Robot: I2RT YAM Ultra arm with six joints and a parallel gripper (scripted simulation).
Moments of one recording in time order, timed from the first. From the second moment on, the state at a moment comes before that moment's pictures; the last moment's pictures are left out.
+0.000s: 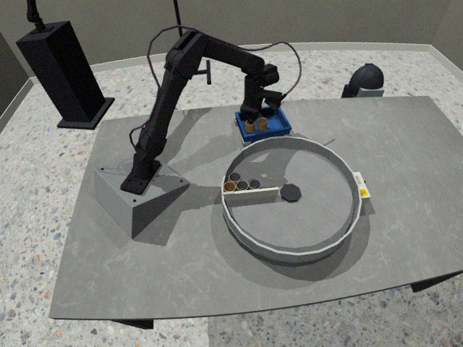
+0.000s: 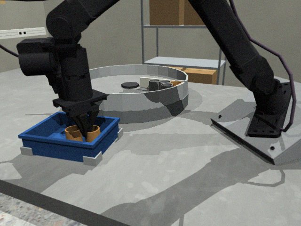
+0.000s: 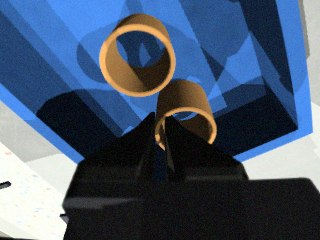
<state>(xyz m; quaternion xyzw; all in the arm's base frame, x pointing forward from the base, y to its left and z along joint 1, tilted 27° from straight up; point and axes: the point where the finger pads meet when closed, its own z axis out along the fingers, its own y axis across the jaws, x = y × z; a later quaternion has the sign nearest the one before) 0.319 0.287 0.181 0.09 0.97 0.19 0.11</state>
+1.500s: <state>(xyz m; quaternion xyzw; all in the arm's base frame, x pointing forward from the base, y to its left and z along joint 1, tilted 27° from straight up) 0.320 0.288 0.181 0.09 0.97 0.19 0.10</state>
